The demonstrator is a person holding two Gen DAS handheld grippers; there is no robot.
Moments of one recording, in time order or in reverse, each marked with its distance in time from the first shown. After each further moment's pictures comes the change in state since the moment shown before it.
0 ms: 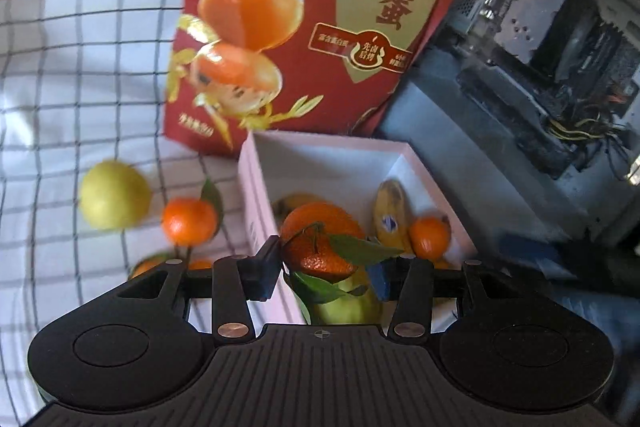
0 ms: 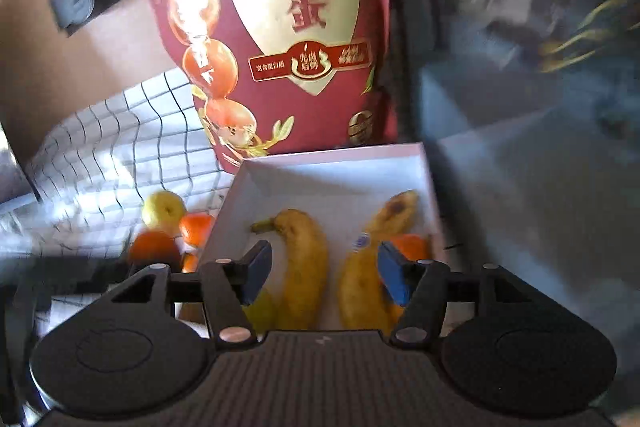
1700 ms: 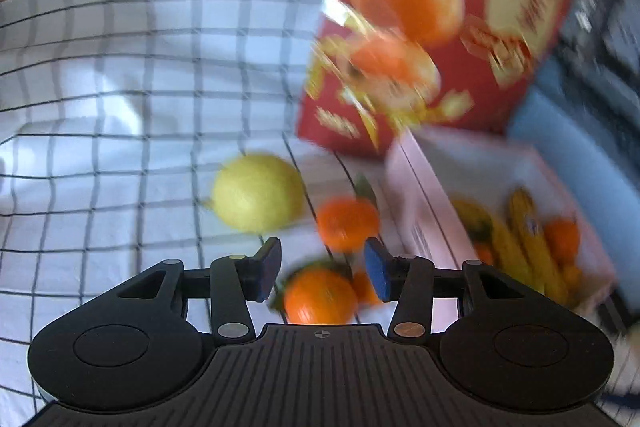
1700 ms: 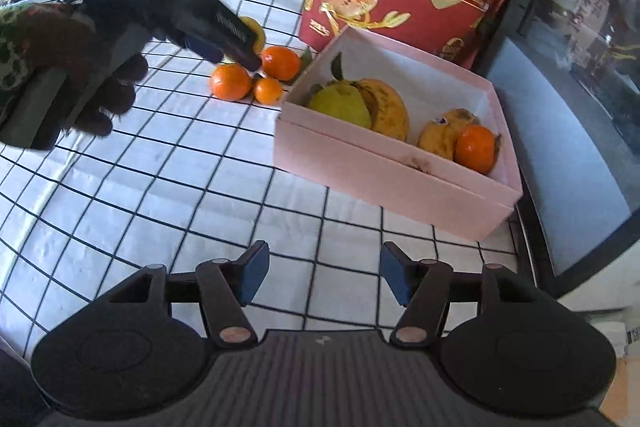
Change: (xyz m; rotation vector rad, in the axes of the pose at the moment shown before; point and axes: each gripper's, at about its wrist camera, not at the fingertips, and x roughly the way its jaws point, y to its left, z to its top) left arm -0.004 0.087 -0.016 -0.049 -0.092 0.237; right arm -0.016 0.100 -0.112 -0.325 0.141 -0.081
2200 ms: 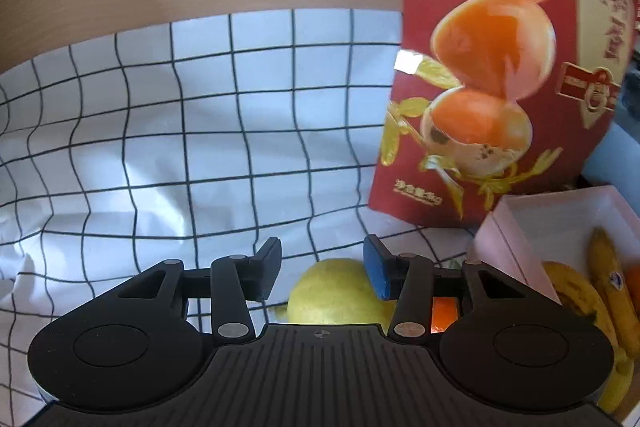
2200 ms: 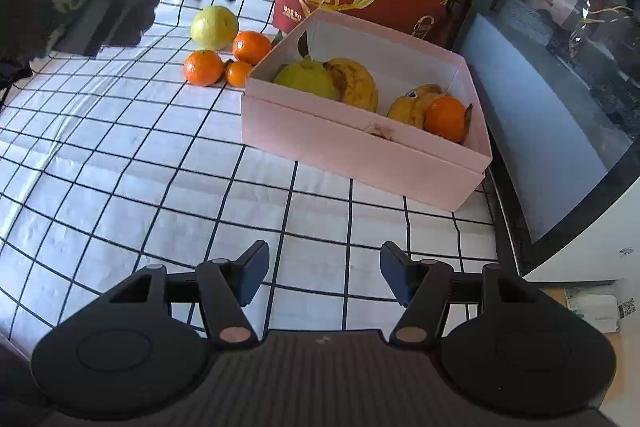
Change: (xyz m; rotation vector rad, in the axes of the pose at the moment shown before) left arm 0.041 0.025 0.044 0.123 -0.038 0.128; right arm -0.005 -0.014 -0.011 0.036 0.007 -0.026
